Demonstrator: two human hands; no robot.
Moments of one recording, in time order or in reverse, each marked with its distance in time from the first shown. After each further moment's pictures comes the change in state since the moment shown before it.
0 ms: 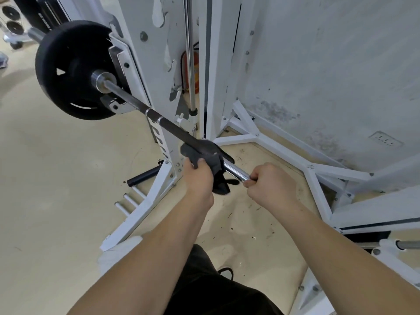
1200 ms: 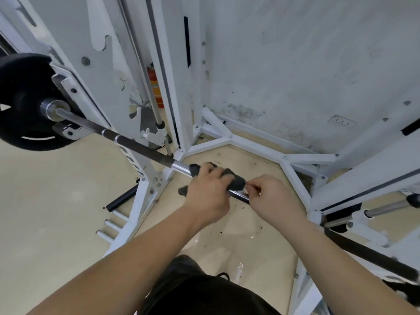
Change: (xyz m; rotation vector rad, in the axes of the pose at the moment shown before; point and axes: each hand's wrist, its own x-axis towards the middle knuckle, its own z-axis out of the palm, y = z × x) left_hand -0.062 -0.026 0.040 1.583 -0.554 1.112; right_hand -0.049 0.094 -0.014 0.290 0.067 0.006
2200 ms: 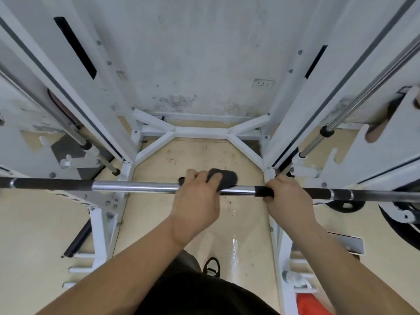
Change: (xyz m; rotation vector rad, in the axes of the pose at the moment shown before) left_hand -0.001 0.106 0.048 0.080 -0.044 0.333; right_hand -0.118 0.138 -0.037 -0.274 0.234 0.411
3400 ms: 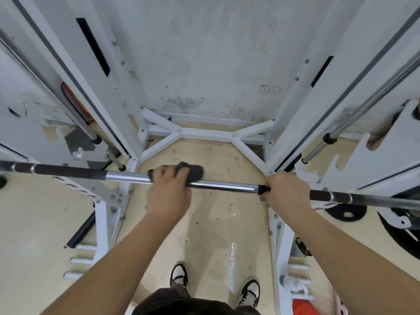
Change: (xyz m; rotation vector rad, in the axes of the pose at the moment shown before) left_hand -0.027 -0.049 -0.018 -0.049 0.047 -0.327; right_hand 0.017 -0.022 -0.019 -0.275 -0.146 -0.003
